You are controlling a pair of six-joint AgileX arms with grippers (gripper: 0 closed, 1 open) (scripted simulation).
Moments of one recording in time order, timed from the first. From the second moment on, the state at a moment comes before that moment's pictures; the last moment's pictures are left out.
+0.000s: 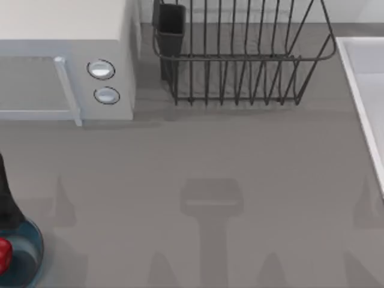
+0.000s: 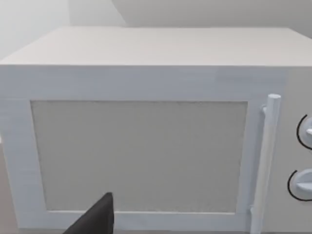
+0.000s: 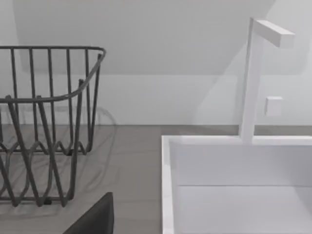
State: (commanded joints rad) left arm 0.00 0.00 0.00 0.00 0.00 0.00; right arm 0.00 0.00 0.00 0.00 0.00 0.00
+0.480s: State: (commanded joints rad) left arm 0.00 0.03 0.03 -0.03 0.00 0.00; right arm 0.00 0.00 0.00 0.00 0.00 0.00
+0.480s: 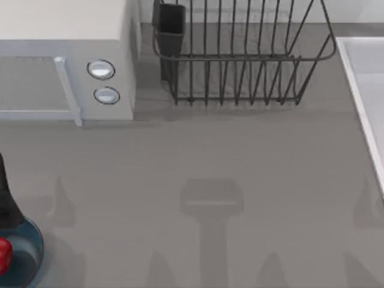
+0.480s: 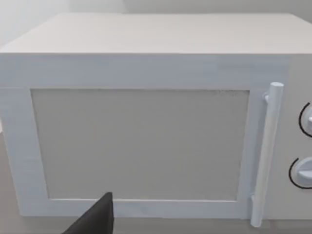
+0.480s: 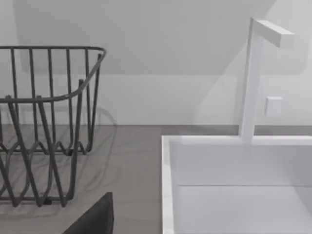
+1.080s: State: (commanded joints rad) left arm 0.04 0.72 0.47 -0.67 0.00 0.05; right arm 0.00 0.00 0.00 0.00 0.00 0.00
